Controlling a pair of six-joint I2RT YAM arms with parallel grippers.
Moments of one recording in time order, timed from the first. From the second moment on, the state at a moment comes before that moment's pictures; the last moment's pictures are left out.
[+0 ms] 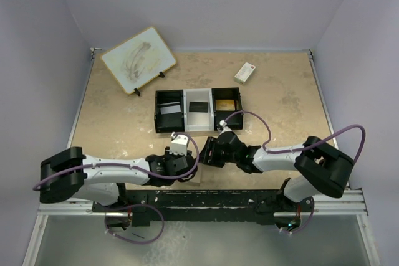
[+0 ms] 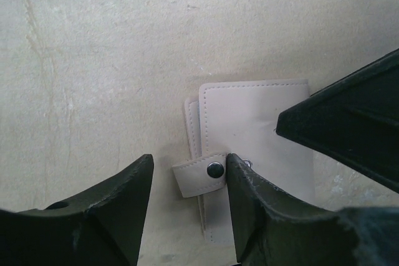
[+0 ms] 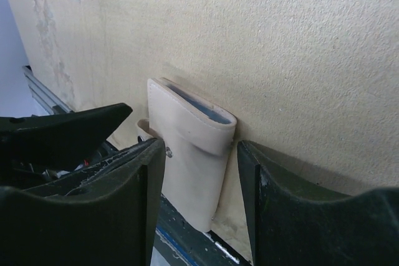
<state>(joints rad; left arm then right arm) -1.28 1.29 0.56 -0.34 -0.63 -0.95 0.95 1.46 0.46 0.30 -0.06 1.10</state>
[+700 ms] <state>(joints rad) -1.28 1.11 0.51 -0.36 -0.58 -1.01 0.95 1.47 0.47 0.29 -0.04 1.10</state>
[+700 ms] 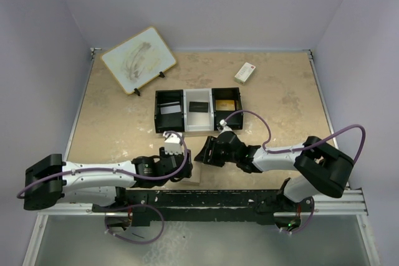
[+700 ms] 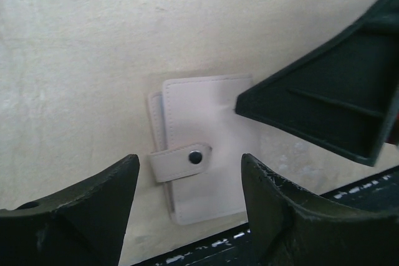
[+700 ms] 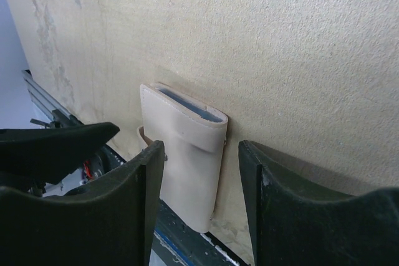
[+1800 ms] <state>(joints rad) -1.28 1.12 0.51 -0.45 -0.64 -1.04 0.95 1.47 0.47 0.29 -0.04 1.10</state>
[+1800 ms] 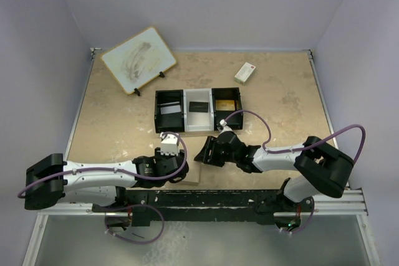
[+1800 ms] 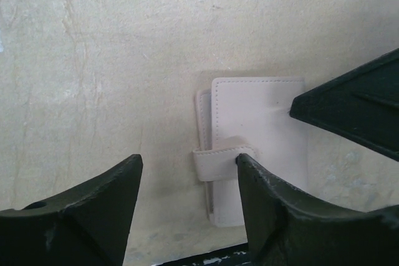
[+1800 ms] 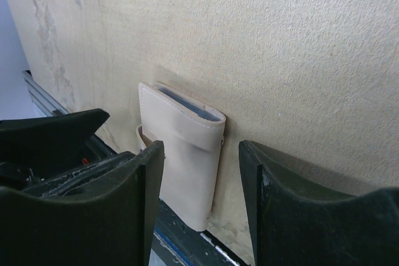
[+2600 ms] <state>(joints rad) -1.29 1.29 0.62 -0.43 -0.63 -1.04 0.95 1.47 0.47 0.30 -0.04 1.10</state>
